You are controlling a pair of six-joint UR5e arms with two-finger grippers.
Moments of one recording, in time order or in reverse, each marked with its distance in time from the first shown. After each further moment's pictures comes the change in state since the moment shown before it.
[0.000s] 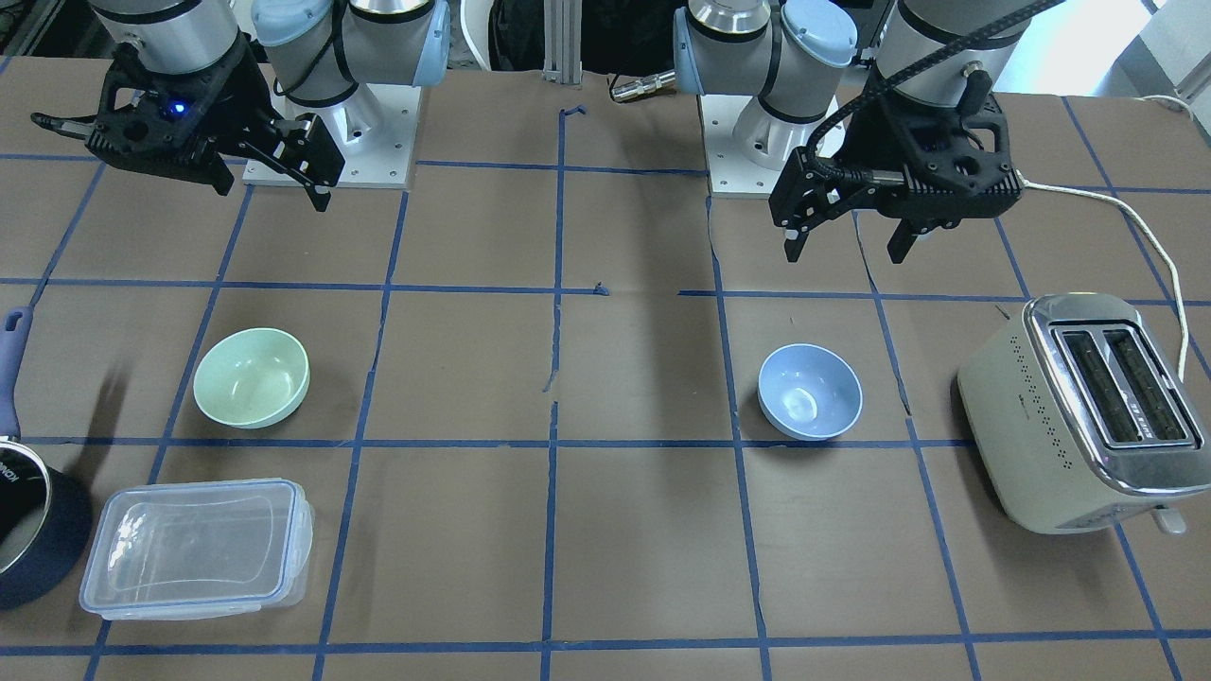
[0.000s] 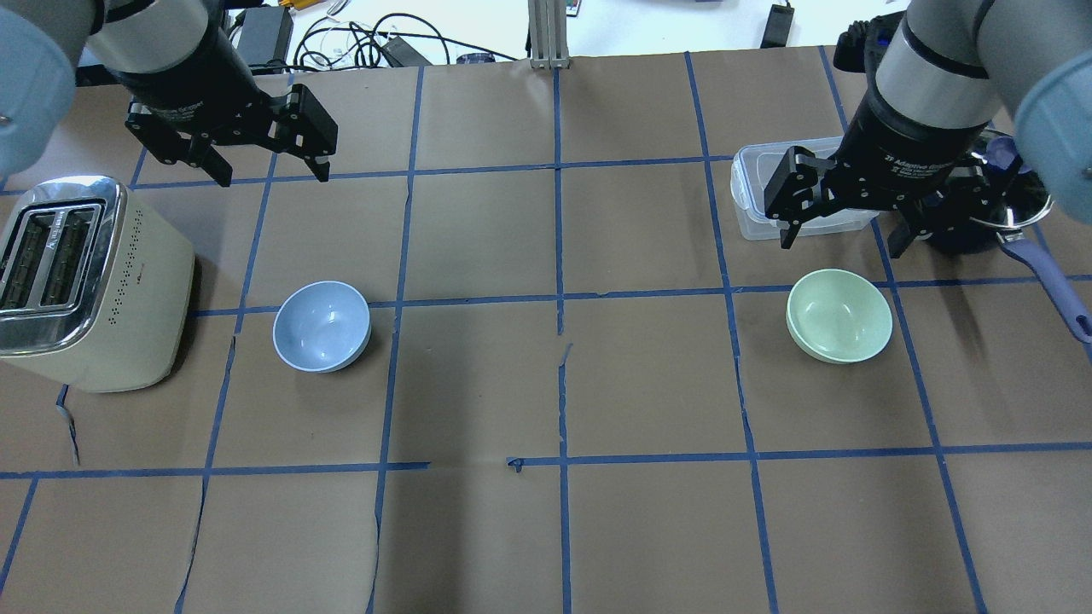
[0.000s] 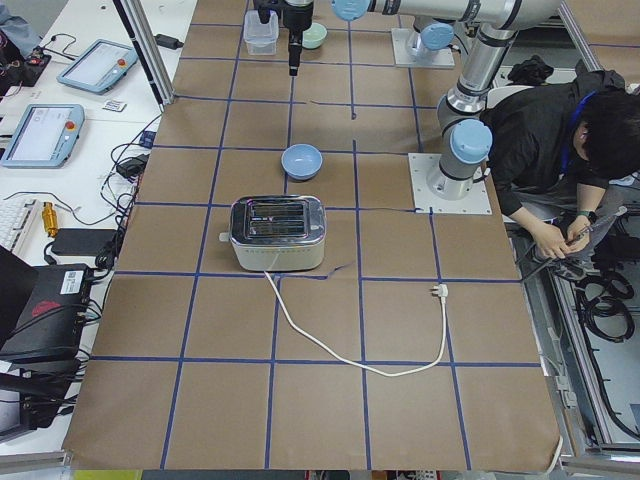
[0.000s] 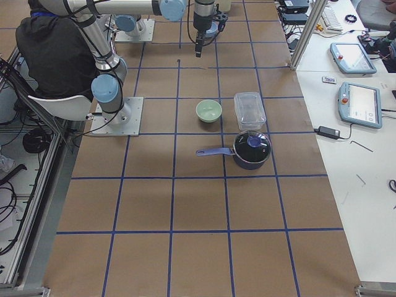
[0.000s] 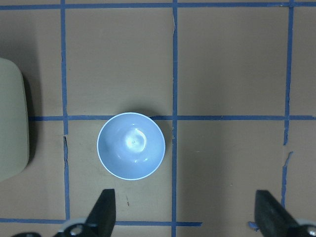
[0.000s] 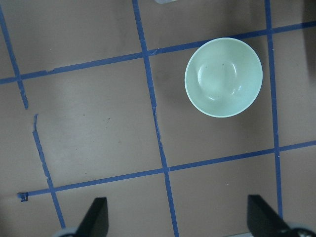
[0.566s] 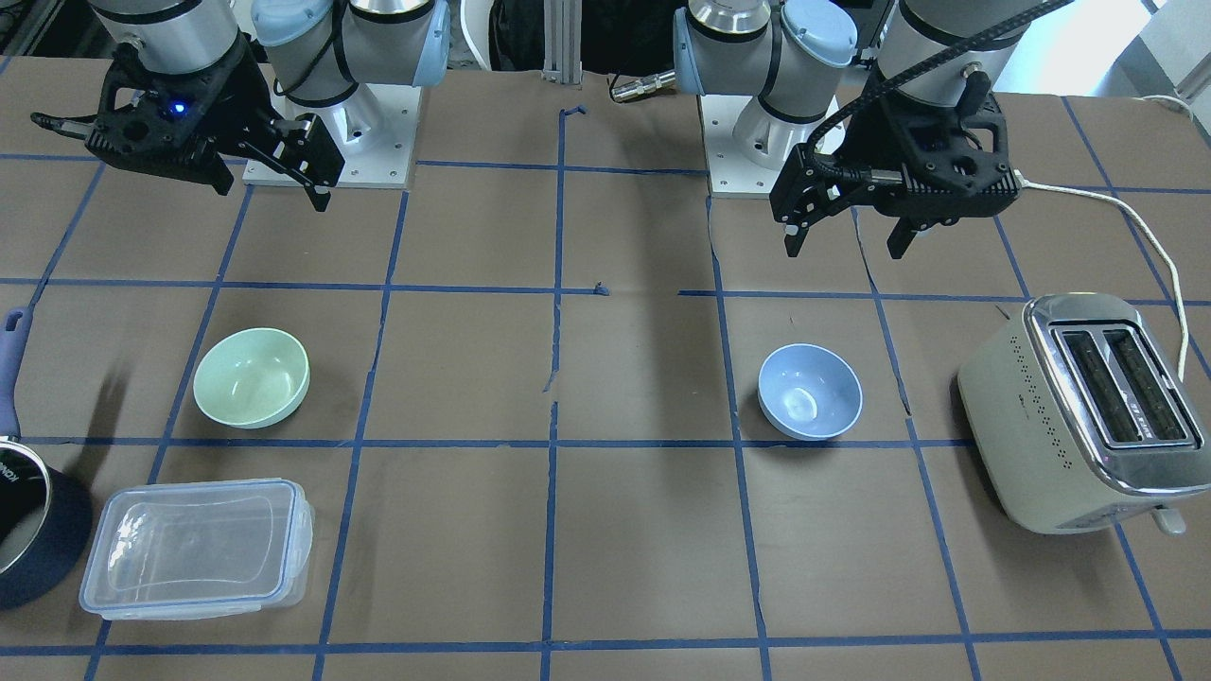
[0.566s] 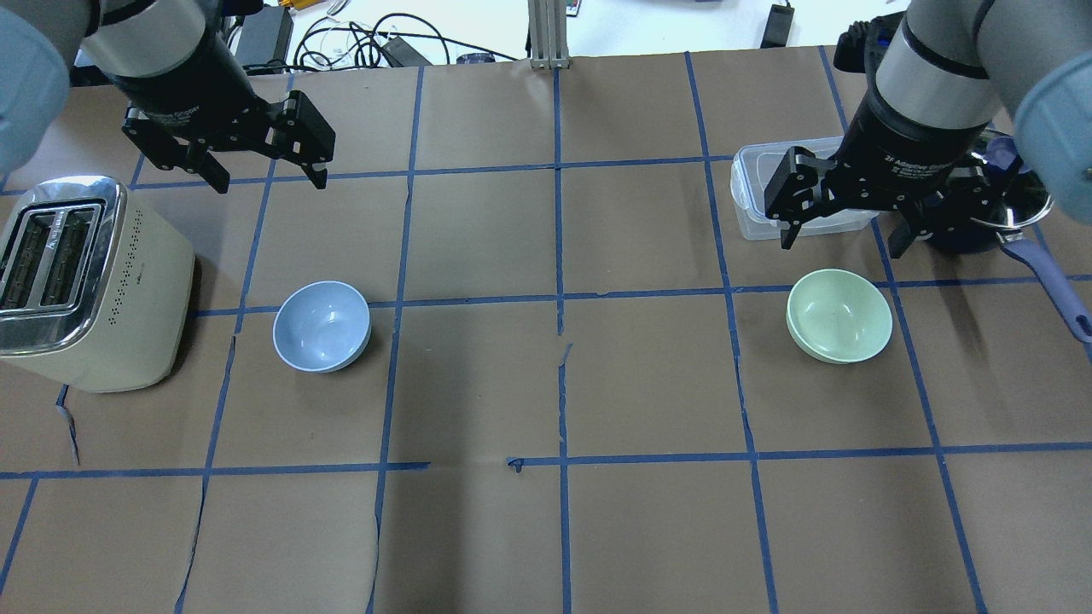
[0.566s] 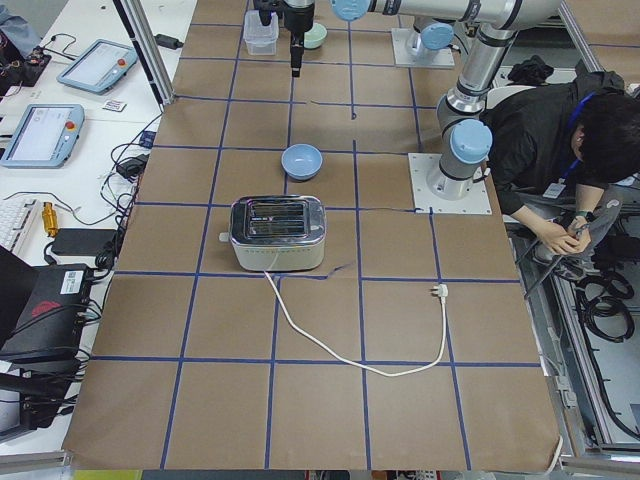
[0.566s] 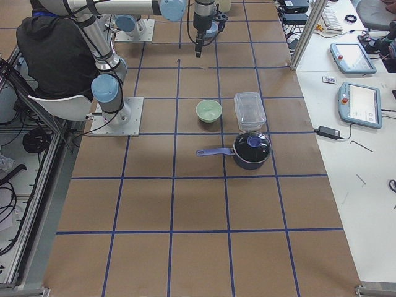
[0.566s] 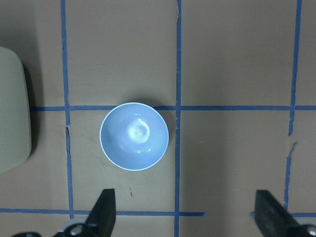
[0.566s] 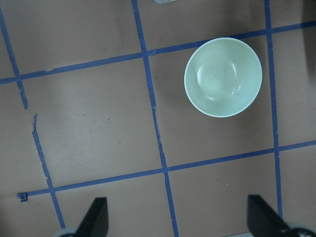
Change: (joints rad) left arm 0.002 0.005 -0.006 -0.014 -0.001 0.012; right arm 0.000 0.000 0.001 0.000 -0.001 0.001
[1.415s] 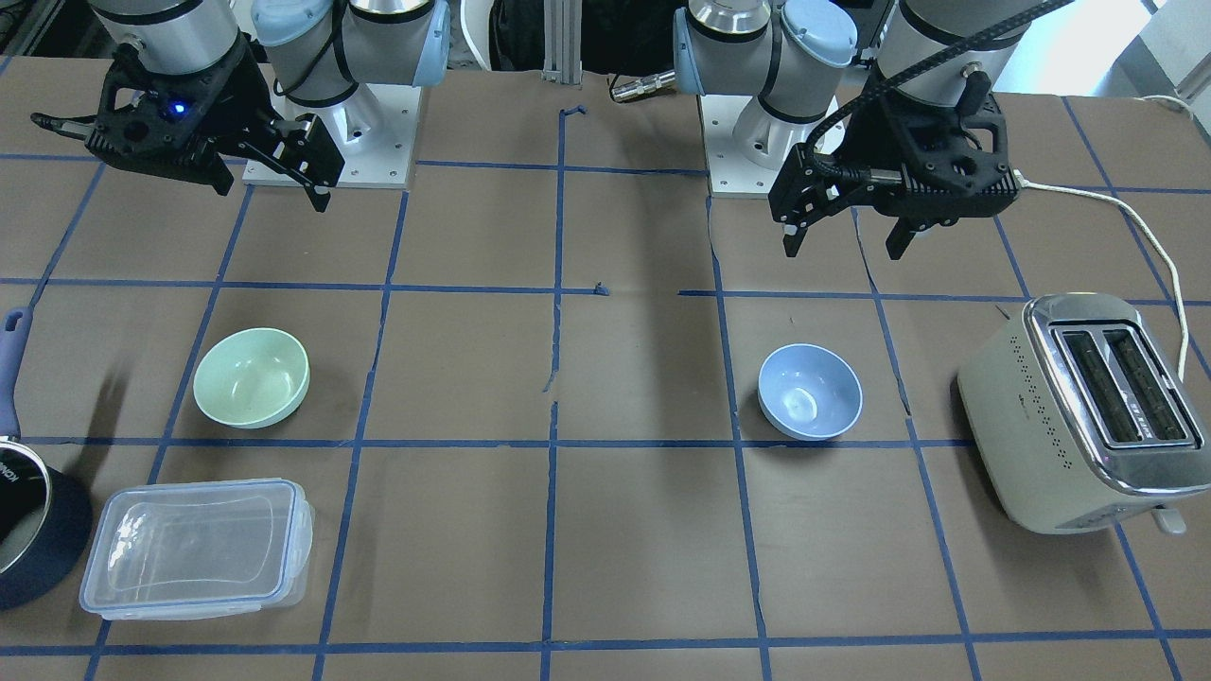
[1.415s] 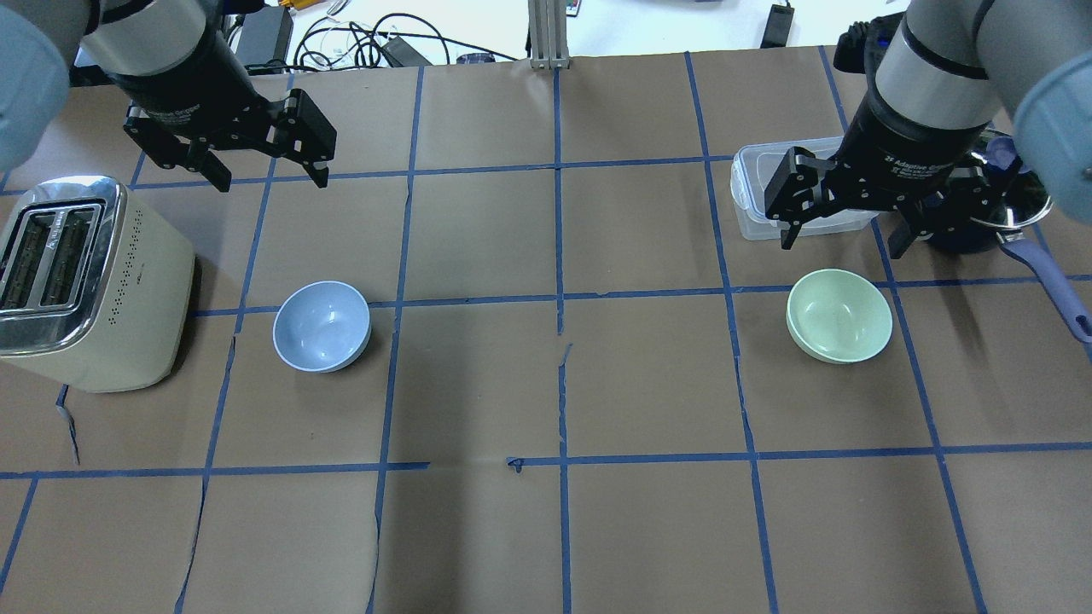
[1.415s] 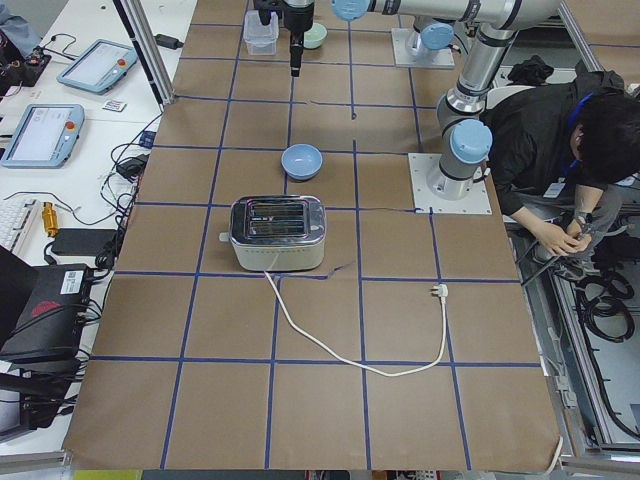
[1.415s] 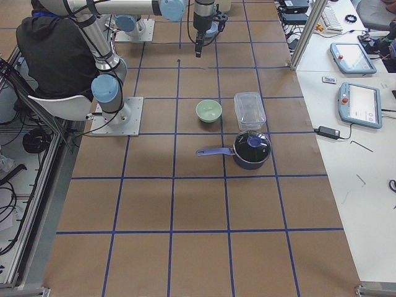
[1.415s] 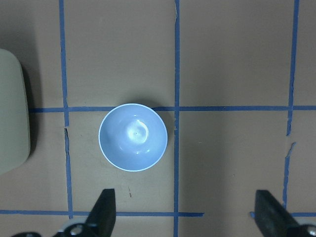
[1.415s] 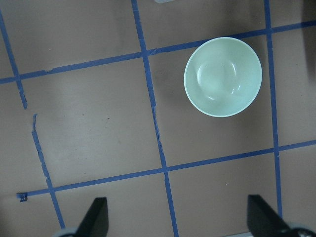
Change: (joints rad) left arm 0.000 -0.002 0.004 0.000 -0.005 0.001; right arm 0.000 0.000 0.001 0.000 -0.001 0.000
